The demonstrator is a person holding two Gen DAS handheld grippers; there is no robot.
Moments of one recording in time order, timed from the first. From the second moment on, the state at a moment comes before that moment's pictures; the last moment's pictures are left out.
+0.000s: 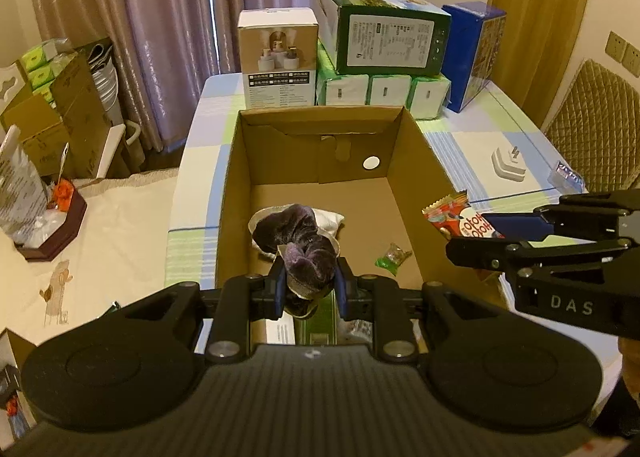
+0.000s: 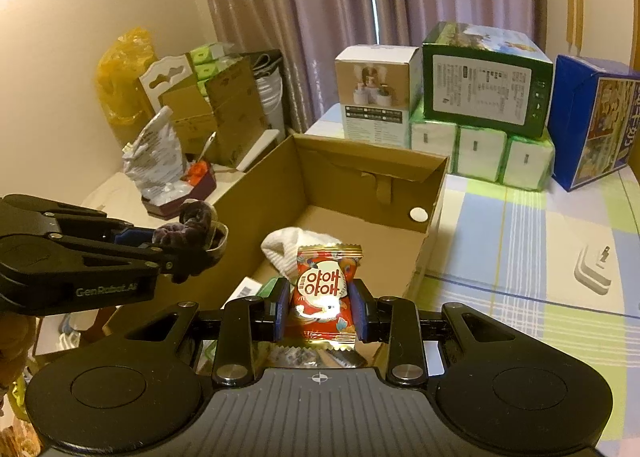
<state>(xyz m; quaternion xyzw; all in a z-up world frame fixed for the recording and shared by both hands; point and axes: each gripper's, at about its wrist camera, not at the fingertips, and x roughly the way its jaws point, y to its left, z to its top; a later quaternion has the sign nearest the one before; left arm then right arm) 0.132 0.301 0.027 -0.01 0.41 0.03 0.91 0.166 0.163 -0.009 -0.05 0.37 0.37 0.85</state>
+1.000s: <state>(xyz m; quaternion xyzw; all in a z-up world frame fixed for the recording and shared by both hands) 0.120 0.315 0.023 -0.02 0.39 0.06 0.92 0.188 0.152 -0.003 0.01 0.35 0.38 0.86</state>
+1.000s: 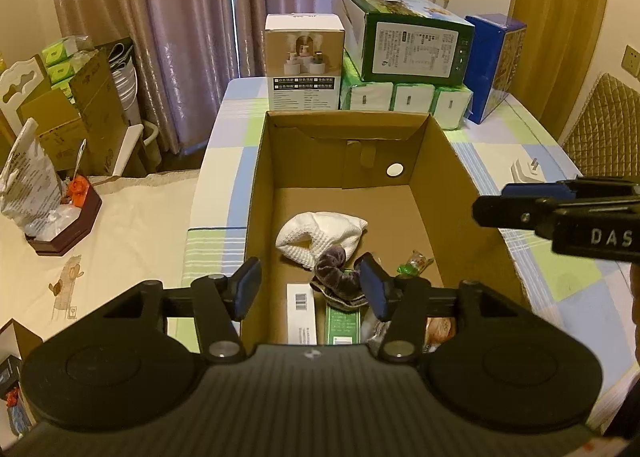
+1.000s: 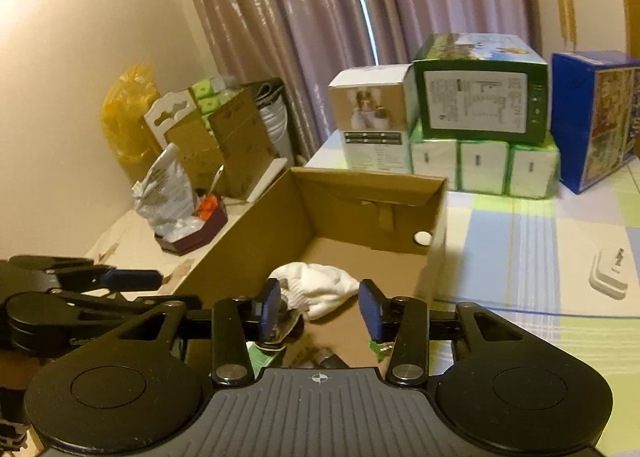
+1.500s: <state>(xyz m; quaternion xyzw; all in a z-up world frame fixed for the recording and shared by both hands) 0.068 0.273 0.043 -0.05 0.38 0.06 0.92 0.129 0.088 0.008 0.02 0.37 0.35 0.86</state>
